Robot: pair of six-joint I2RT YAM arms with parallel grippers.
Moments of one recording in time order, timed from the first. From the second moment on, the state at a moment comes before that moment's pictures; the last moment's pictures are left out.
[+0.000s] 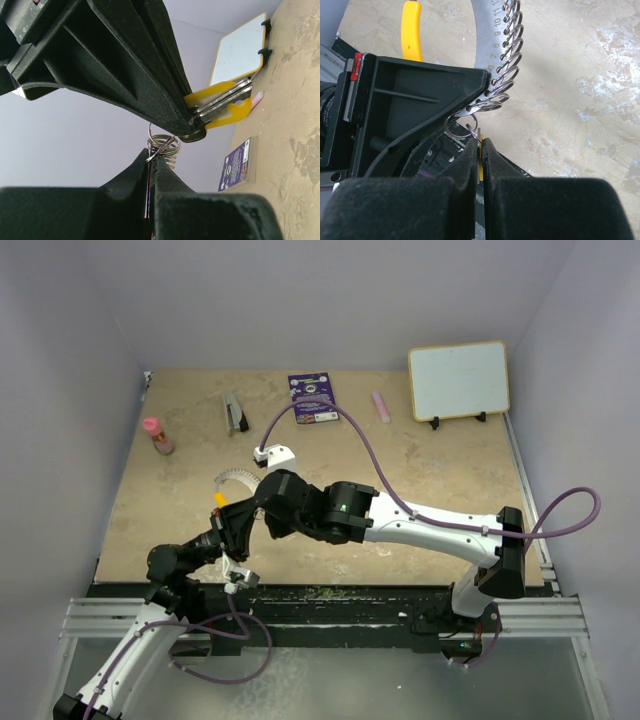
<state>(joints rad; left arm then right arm) -0.37 0.22 0.01 0.59 0.73 1.16 1.31 1.65 1.65 -0.77 0.40 0.68</state>
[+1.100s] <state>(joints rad) -0.37 0.22 0.01 0.58 0.73 1.17 1.31 1.65 1.65 -0.78 0.43 0.69</state>
